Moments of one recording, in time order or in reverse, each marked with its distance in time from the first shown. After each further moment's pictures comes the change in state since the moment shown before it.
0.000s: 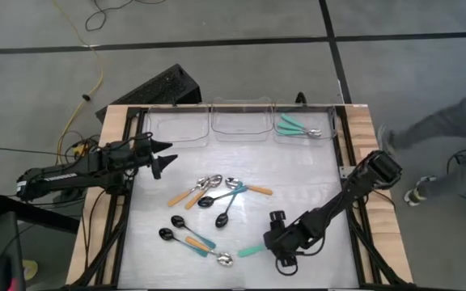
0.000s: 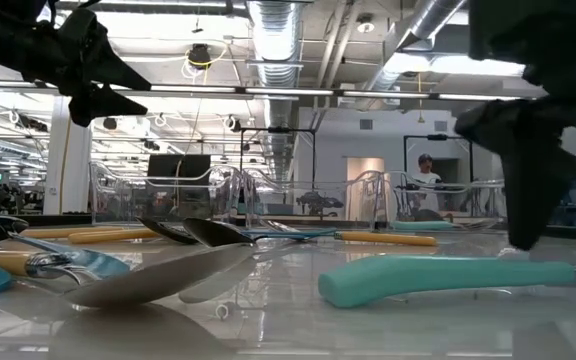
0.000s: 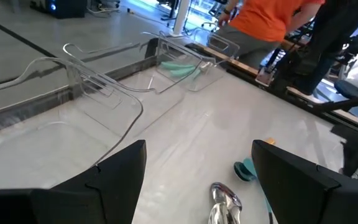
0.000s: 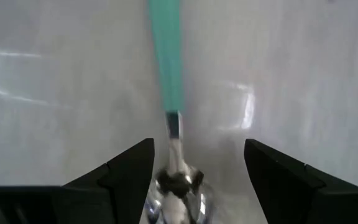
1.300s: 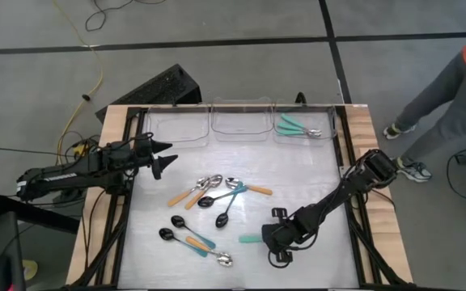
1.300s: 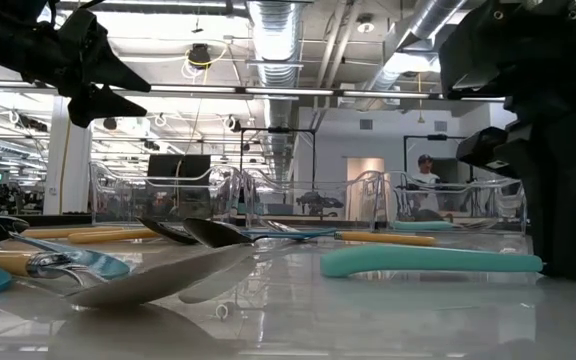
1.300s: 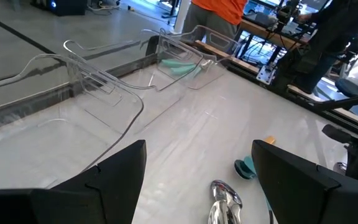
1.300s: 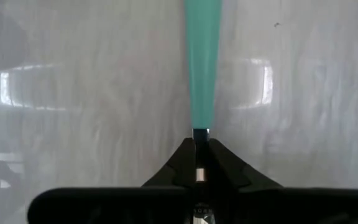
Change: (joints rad) left arm 0.000 0.001 0.000 -0.006 0.000 -0.005; right arm -0.077 0.013 -0.002 -0.067 -0.023 0.097
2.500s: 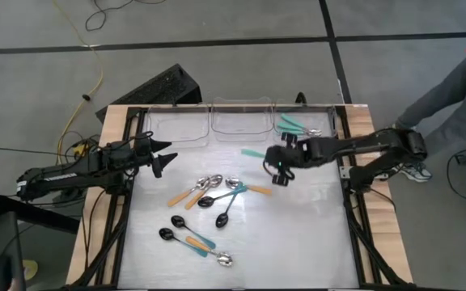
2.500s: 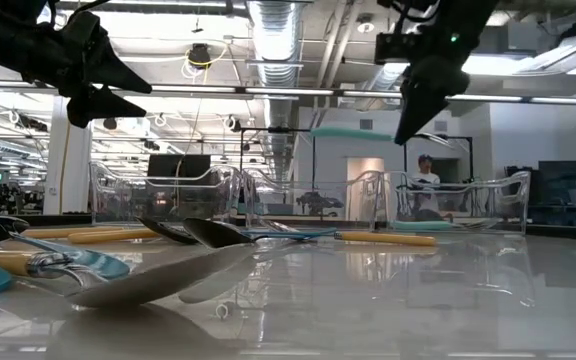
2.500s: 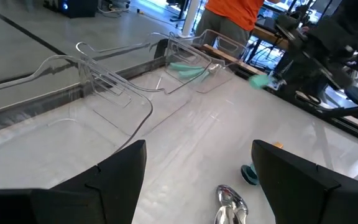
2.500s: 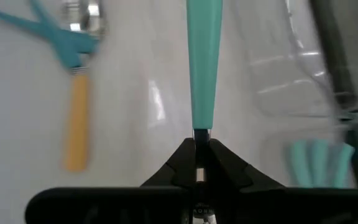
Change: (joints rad) left arm 0.000 0.000 0.000 0.001 -0.037 -0.019; right arm -0.581 -0.429 0.000 -0.296 0.230 -0.447
